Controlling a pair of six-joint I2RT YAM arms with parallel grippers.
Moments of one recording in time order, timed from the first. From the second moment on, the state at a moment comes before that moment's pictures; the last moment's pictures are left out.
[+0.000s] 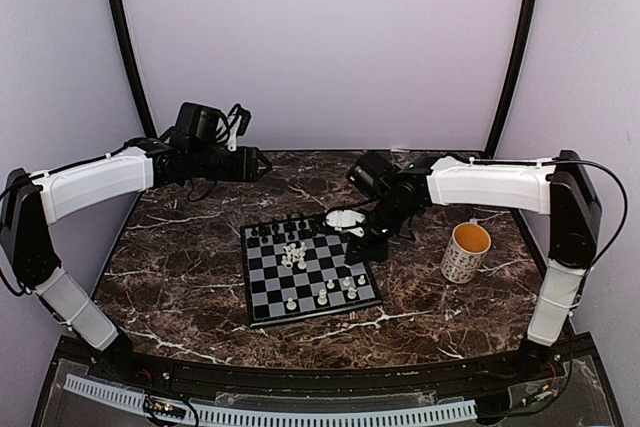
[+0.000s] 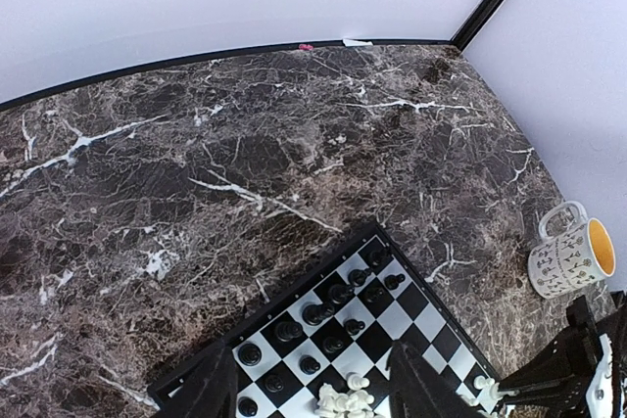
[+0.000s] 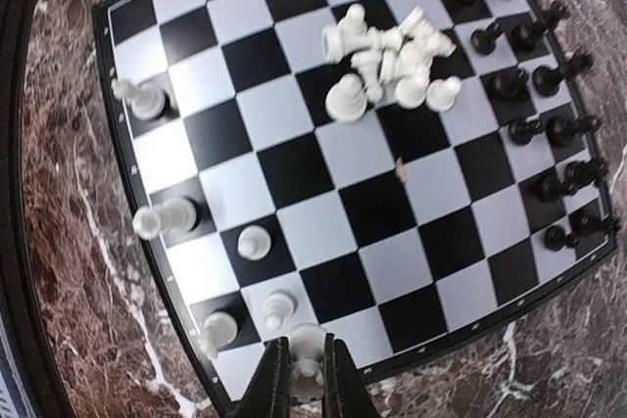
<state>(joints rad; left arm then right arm) -0.52 1.55 1.24 -0.27 0.15 -0.30 0.86 1.85 1.44 -0.78 -0.29 -0.55</state>
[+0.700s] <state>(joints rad) -0.52 1.56 1.24 -0.27 0.15 -0.30 0.87 1.73 1.20 -0.75 -0.25 -0.62</state>
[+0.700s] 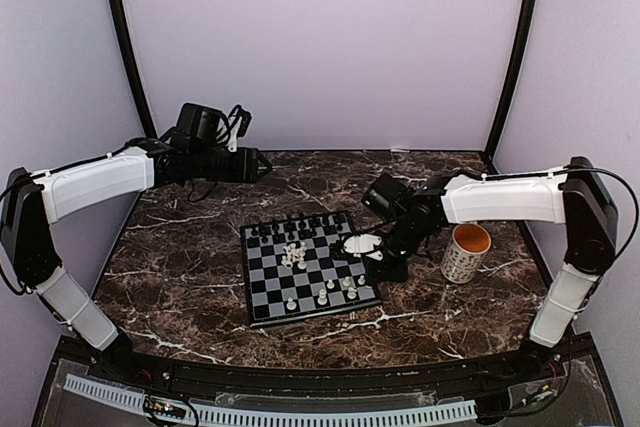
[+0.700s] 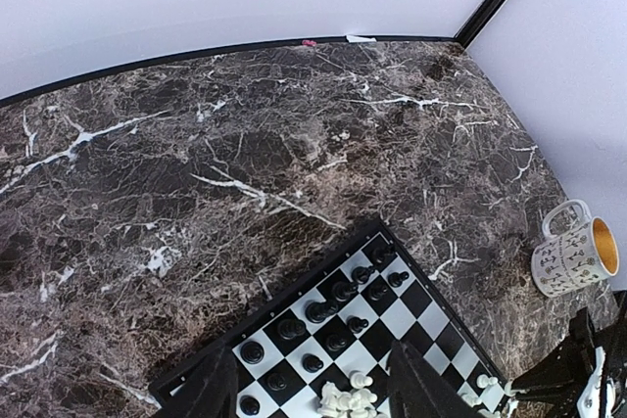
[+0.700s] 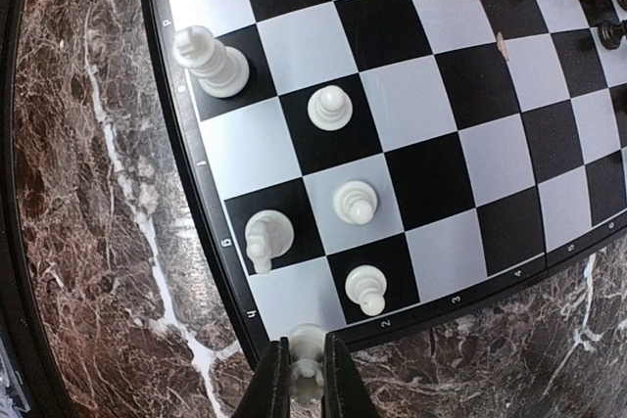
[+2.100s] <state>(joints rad) -0.51 1.57 1.24 -0.28 0.15 -0.30 0.91 1.76 1.20 -0.77 -0.19 -0.62</state>
